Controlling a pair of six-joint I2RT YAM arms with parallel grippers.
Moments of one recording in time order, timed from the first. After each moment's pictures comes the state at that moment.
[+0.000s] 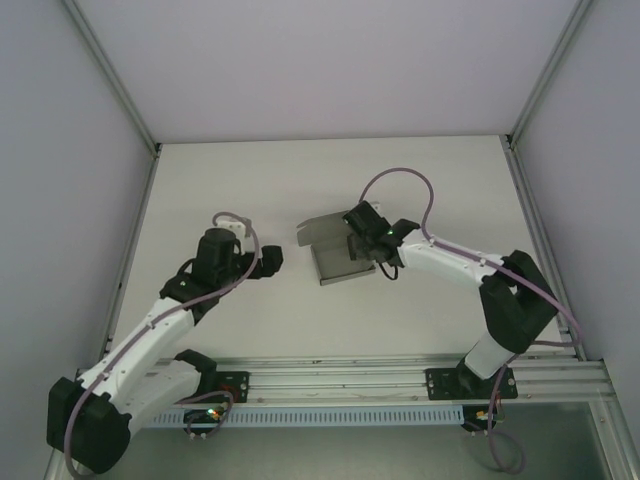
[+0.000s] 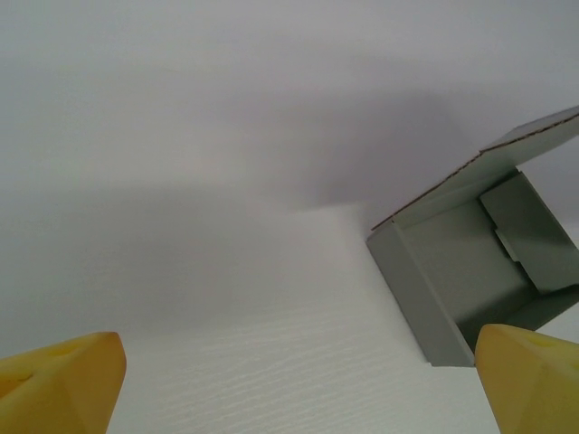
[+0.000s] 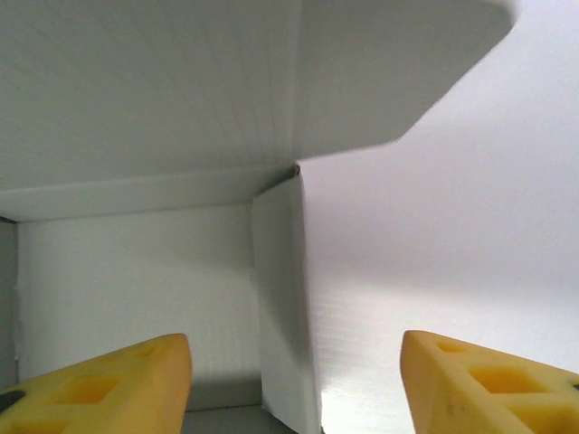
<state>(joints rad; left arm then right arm) -0.50 0.93 0.62 -0.33 0.04 -0.41 0.67 1.60 1.10 -0.55 0.34 0.46</state>
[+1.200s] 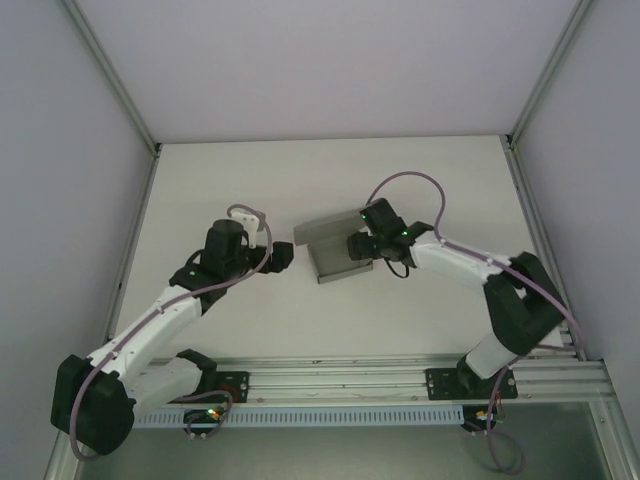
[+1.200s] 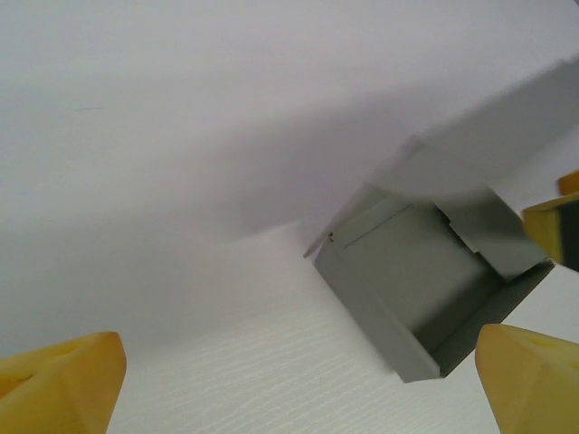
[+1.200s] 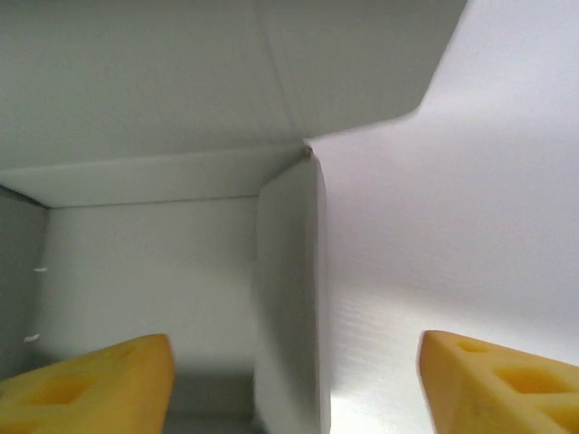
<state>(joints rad) -0.52 1.03 0.65 -0.23 0.10 -0.34 0.57 1.55 0.98 -0.38 0.12 0.38</state>
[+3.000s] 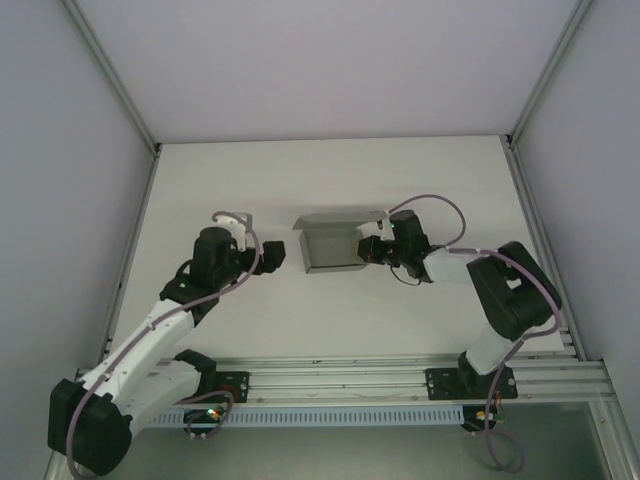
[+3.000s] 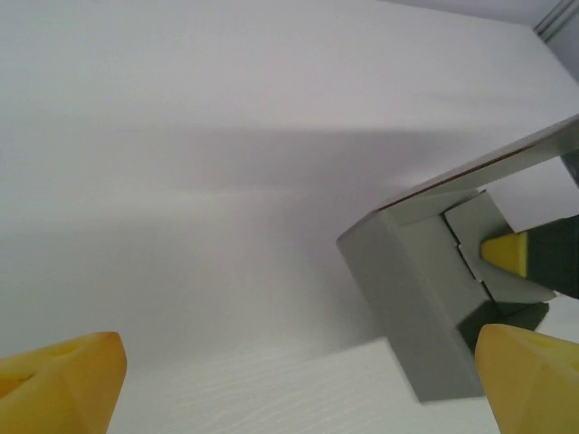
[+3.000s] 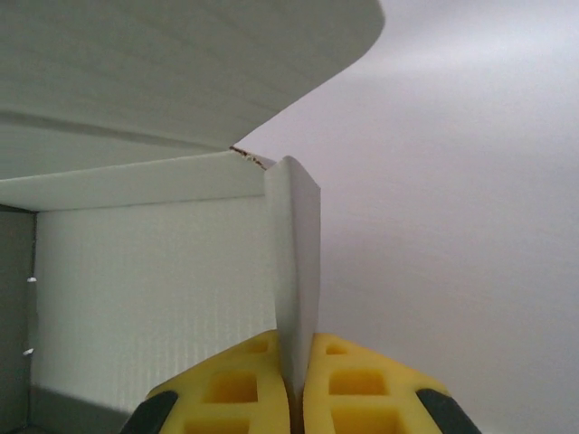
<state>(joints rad) -0.46 0.90 0.57 -0.19 0.09 -0.39 0.40 1.62 0.67 0.32 -0.40 0.62</state>
